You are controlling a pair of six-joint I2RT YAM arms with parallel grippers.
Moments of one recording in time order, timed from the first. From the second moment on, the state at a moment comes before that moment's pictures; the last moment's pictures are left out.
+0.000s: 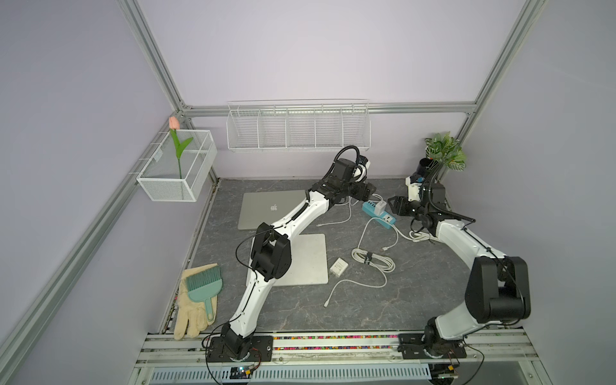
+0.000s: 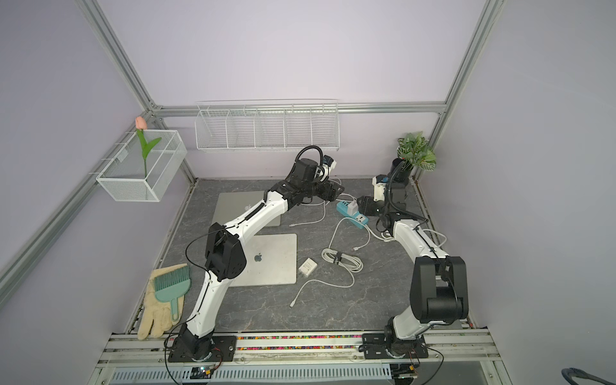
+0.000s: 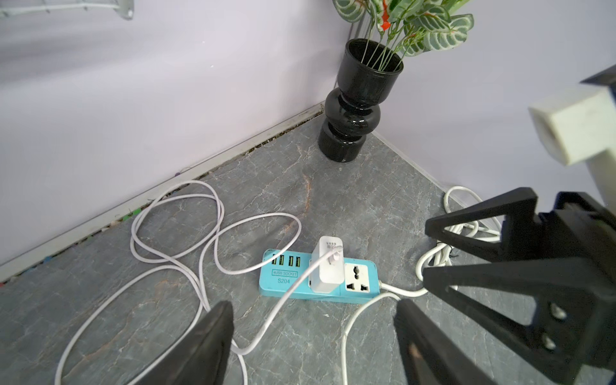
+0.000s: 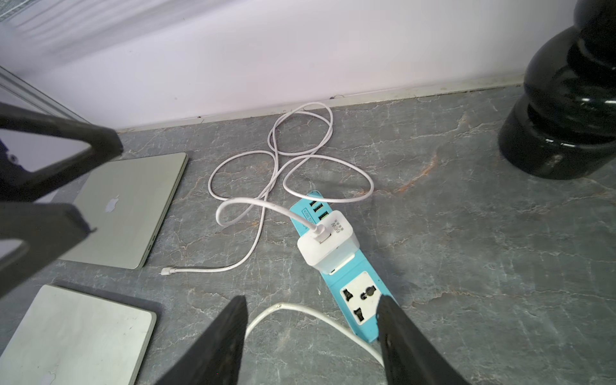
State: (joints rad) left arm -0.74 2.32 2.25 -0.39 0.24 -0.09; right arm 0.03 1.57 1.06 -0.08 -0.34 0.18
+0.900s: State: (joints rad) left arm -0.78 2.53 2.42 -0.42 0.34 -0.01; right arm -0.01 1.67 1.05 -0.06 -0.40 0.39
